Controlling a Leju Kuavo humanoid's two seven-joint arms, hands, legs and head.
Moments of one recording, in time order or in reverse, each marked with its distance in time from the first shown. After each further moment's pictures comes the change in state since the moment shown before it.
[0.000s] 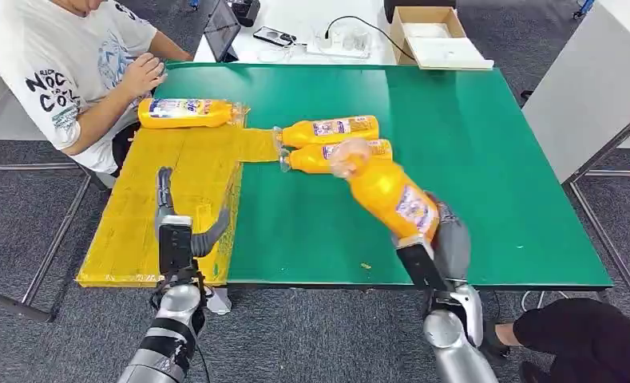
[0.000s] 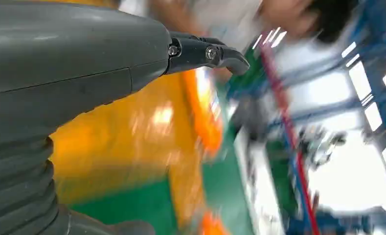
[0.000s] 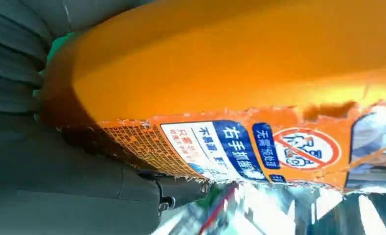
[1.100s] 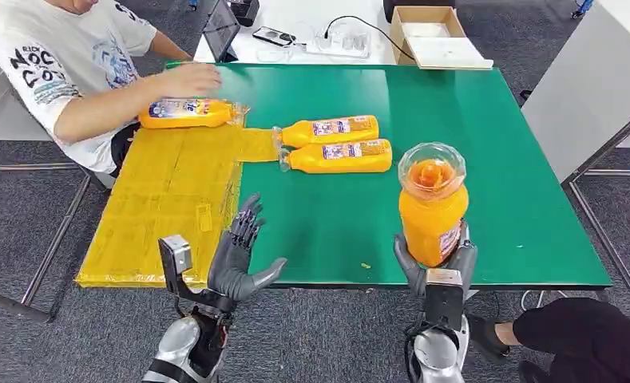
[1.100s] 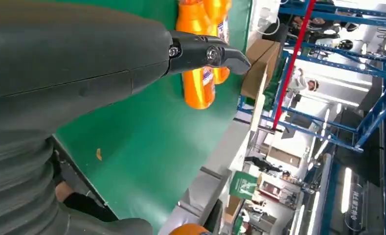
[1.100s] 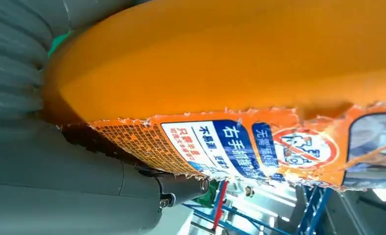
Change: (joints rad) left arm 0.209 0.032 -0.233 -0.292 0.432 -0.658 0.223; right arm 0.111 0.169 -0.059 -0.103 -0.191 0.045 -0.242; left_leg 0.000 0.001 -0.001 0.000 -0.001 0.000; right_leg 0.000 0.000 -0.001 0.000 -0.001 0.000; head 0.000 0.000
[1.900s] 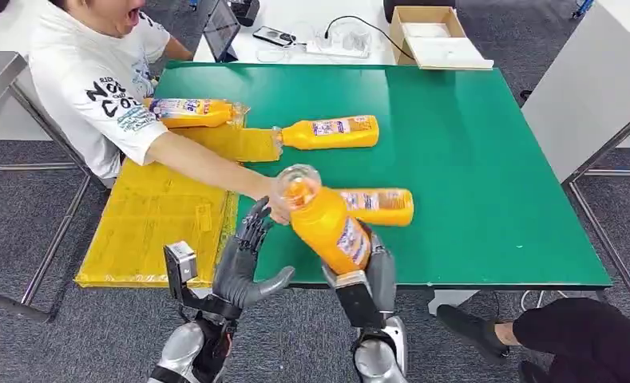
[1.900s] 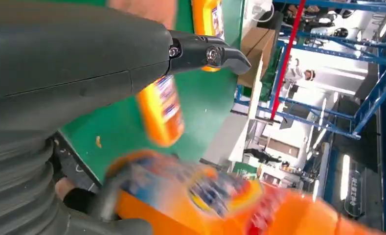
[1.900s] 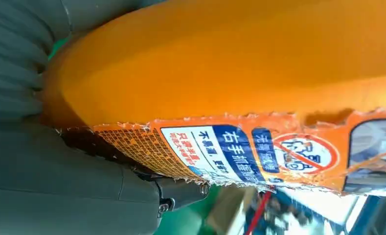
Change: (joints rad) left arm 0.030 -0.001 -0.043 -0.041 -0.021 -0.004 -0.008; right arm -0.053 0.078 0.195 0.295 0.169 -0.039 0.077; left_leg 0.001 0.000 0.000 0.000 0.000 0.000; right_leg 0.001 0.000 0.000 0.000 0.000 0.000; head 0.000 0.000
